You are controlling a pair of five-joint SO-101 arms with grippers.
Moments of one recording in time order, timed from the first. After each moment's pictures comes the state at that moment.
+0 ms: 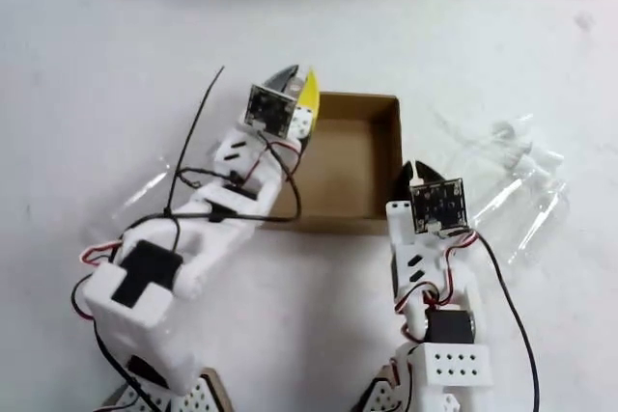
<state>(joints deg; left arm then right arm) 16.4 14.5 43.1 -44.2 -1.0 -2.3 -83.4 96.5 10.8 15.0</state>
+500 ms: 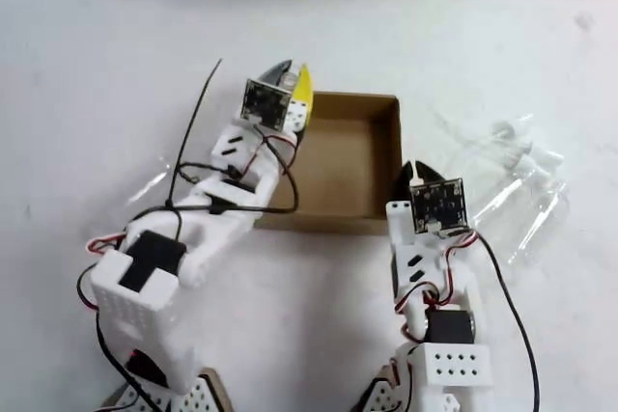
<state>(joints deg) 14.8 18.9 39.7 -44.9 -0.8 -2.3 -83.4 96.5 10.8 15.0</state>
